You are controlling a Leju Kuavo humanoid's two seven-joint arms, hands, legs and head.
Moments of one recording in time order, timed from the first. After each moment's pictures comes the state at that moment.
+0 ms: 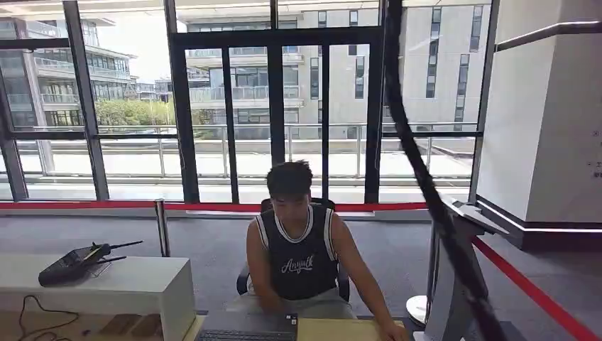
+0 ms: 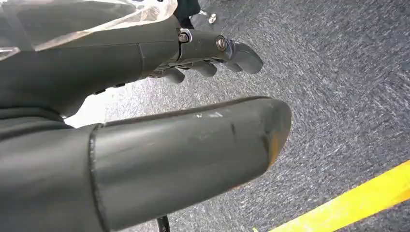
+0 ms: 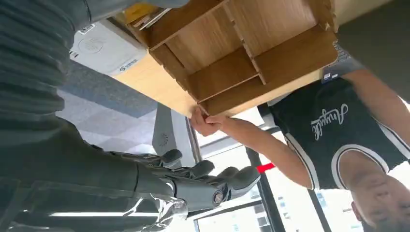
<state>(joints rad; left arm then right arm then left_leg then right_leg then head) -0.12 0.07 -1.21 -0.21 0.36 0.53 0.22 -0.41 -0.28 0.69 -1.30 0.79 -0.31 0.17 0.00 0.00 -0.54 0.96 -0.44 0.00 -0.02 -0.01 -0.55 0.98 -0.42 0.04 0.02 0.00</state>
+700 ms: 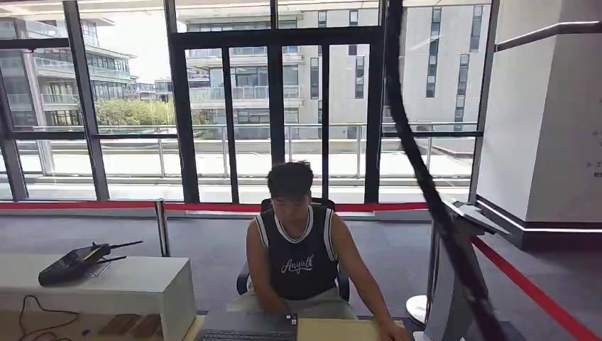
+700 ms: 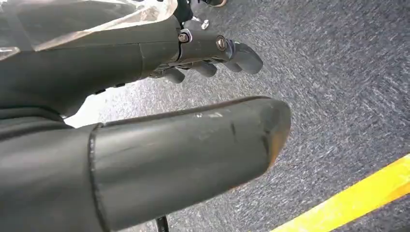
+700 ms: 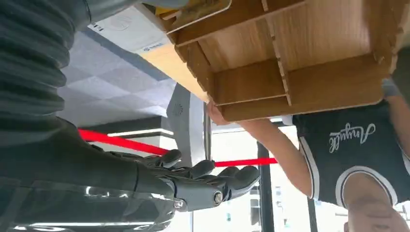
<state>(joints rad) -0.13 0.07 -1.21 -0.21 0.34 0.53 0.20 -0.43 -0.28 0.71 -1.25 1.03 -0.23 0.23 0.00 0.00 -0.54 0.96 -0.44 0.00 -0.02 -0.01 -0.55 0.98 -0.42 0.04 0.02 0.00</state>
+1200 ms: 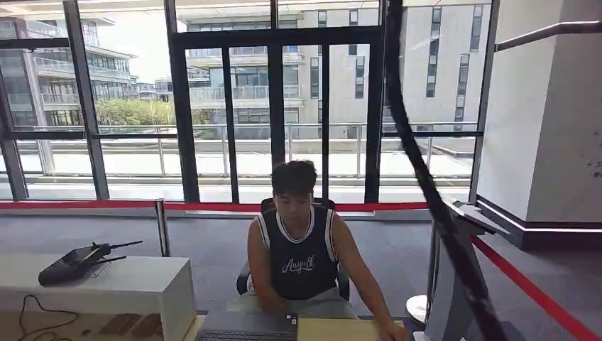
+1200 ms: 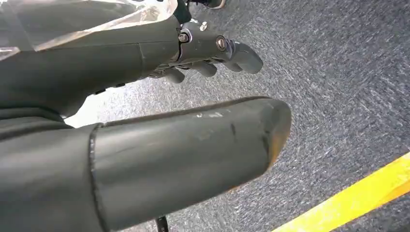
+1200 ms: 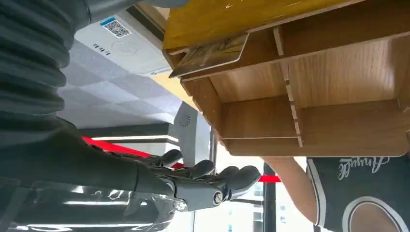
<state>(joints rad) -0.13 0.07 -1.21 -0.21 0.33 0.53 0.19 -0.44 -0.25 0.73 -1.12 1.04 -0.26 0.23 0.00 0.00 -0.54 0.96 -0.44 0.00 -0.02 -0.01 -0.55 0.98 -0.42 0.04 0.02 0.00</state>
